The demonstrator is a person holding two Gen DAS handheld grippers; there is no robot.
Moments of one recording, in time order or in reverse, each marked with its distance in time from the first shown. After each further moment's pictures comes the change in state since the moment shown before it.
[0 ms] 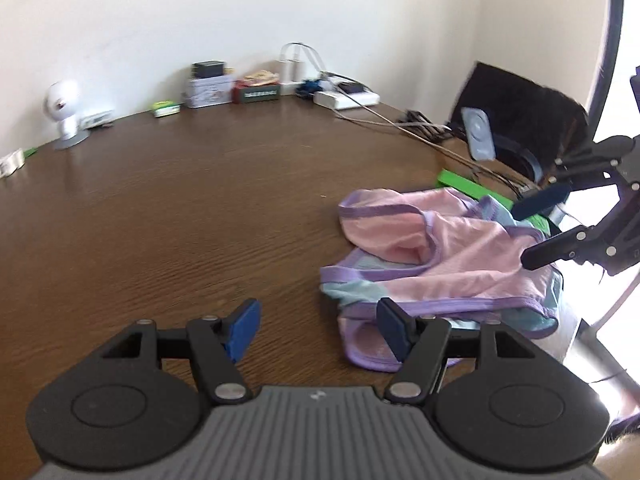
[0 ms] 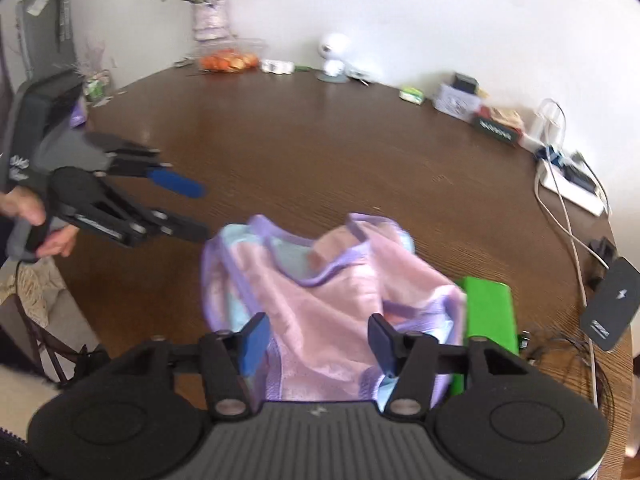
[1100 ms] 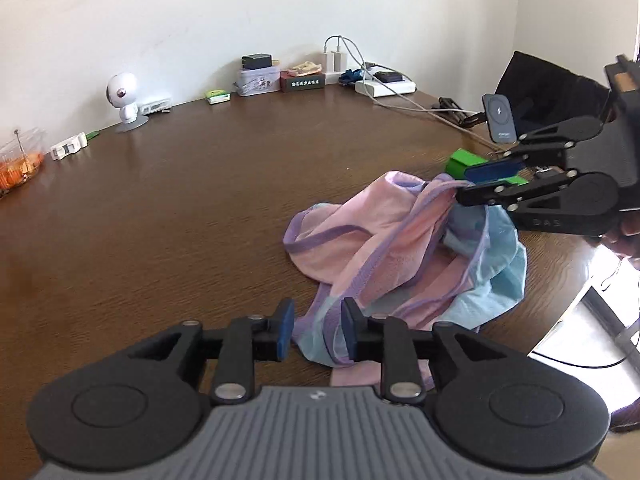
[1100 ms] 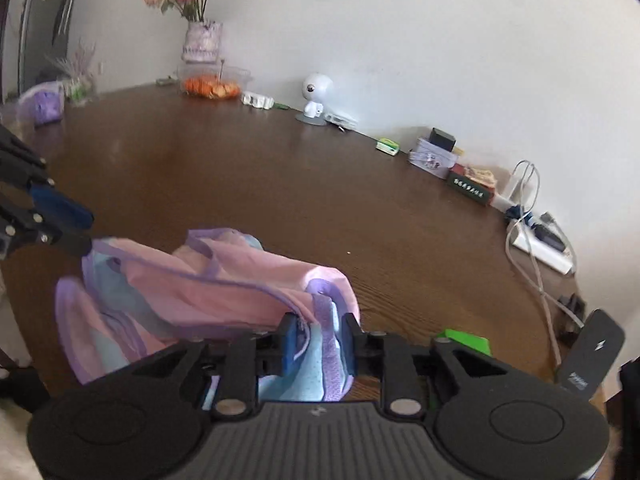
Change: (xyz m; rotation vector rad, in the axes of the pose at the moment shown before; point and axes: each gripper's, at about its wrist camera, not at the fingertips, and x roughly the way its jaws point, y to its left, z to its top) left arm -0.063 -0.016 -0.030 -0.128 0.034 0.199; right arm 0.033 0.026 -0.001 -0.156 -0.162 -0.180
